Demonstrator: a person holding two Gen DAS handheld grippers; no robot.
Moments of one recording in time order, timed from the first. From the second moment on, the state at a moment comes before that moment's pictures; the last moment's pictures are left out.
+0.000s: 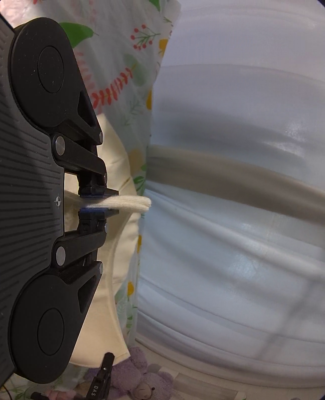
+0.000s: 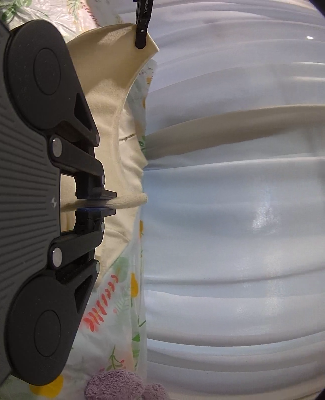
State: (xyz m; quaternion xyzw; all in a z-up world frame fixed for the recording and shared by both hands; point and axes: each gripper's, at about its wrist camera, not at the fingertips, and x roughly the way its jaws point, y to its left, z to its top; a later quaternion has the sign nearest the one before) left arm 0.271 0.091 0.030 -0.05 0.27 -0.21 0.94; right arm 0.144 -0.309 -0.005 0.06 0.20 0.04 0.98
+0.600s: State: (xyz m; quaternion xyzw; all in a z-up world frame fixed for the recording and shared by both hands) left arm 0.326 0.051 -0.056 0.05 0.35 -0.20 0.91; right arm 0.227 -0.303 -0.080 -0.02 0.33 0.01 0.94
